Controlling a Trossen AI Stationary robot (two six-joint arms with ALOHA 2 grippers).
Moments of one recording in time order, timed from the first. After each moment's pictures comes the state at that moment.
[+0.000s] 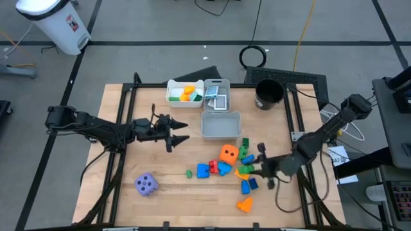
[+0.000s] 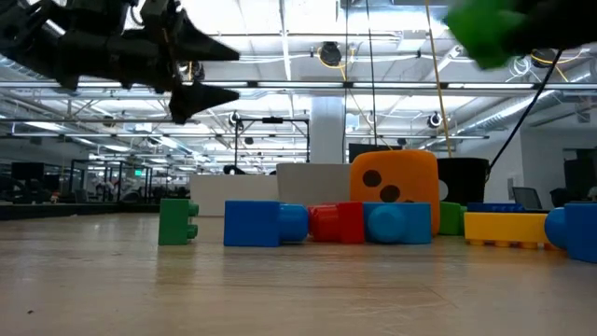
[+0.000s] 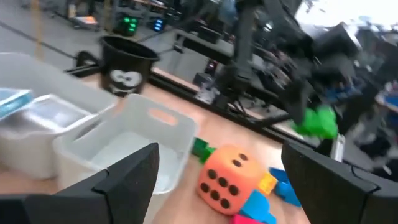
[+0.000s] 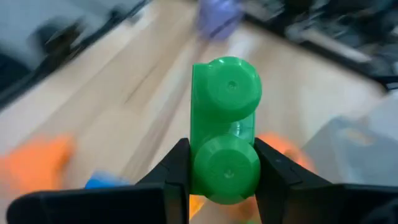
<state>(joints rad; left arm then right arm) -0.01 1.19 0.32 0.83 -0.11 -0.39 0.65 1.05 0.53 0.05 0.49 -0.05</state>
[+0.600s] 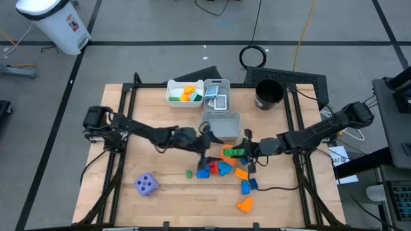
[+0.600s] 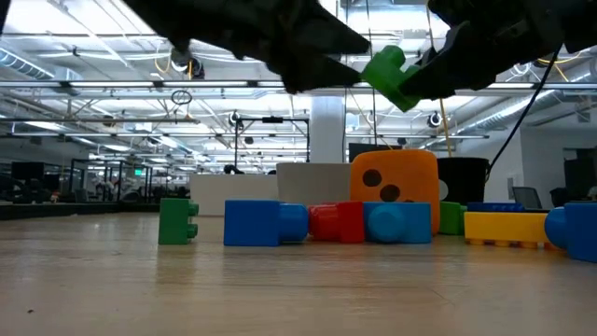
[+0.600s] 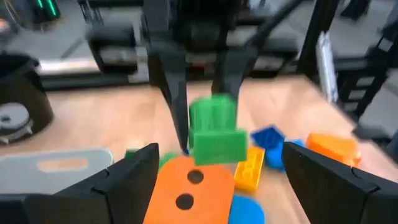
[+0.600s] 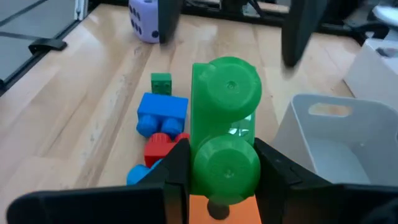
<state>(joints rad) -0.11 1.73 1.01 0.43 0.03 0.02 0.30 1.19 0.53 0.25 0.26 0.02</state>
